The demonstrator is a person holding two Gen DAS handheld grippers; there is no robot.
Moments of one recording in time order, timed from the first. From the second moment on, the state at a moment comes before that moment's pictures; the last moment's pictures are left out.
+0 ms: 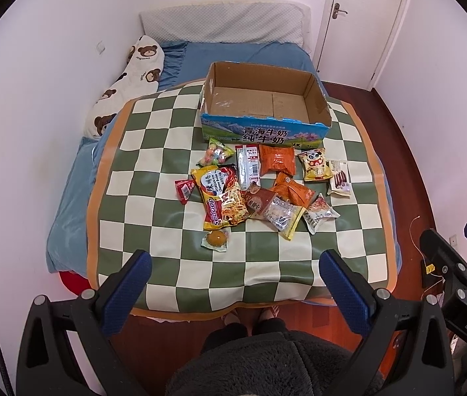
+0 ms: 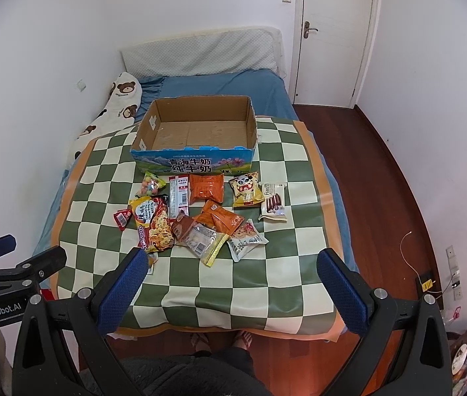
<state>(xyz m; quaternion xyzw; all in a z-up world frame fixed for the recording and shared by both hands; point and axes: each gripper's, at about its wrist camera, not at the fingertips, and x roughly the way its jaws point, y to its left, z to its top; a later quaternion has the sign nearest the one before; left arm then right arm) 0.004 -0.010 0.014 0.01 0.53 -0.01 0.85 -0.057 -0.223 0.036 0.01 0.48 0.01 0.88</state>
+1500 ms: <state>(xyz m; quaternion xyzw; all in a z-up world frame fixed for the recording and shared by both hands) 0.010 -0.009 0.015 0.01 0.53 -0.01 0.85 -0.050 -0.222 0.031 0.01 0.48 0.01 0.88</state>
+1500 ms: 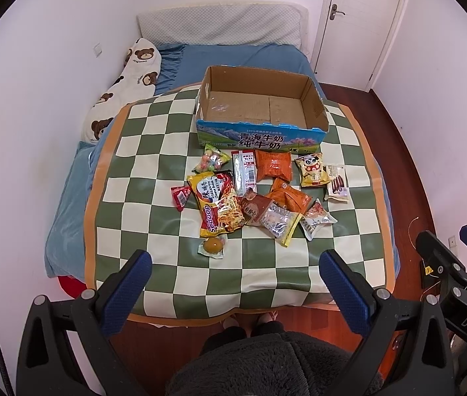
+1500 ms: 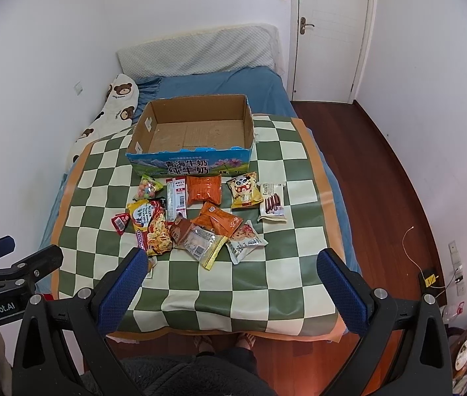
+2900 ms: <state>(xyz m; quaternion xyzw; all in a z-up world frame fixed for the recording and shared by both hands) 0.239 0.044 -0.326 -0.07 0.73 0.03 0.68 0.165 -0.103 -0.332 -0.16 0.68 0.26 0.66</state>
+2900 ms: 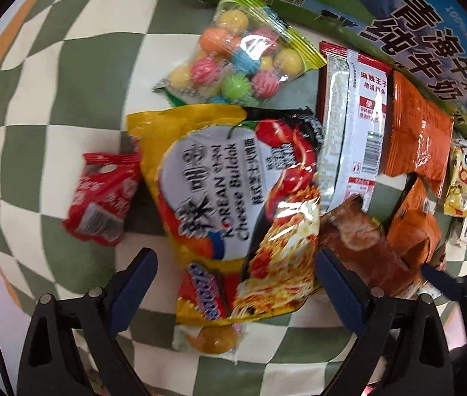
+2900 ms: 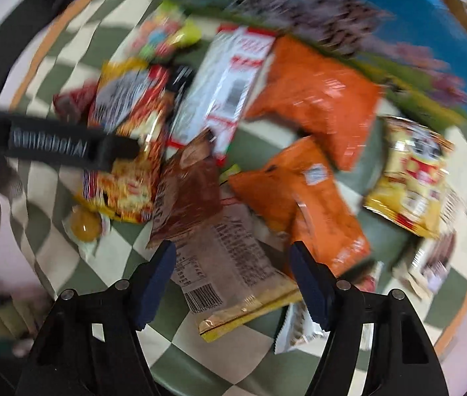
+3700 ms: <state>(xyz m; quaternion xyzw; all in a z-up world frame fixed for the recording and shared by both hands) 0.192 0.011 -0.358 0.07 0.72 -0.01 0.69 0.136 -0.177 -0.387 0.24 0.77 0.06 0.59</state>
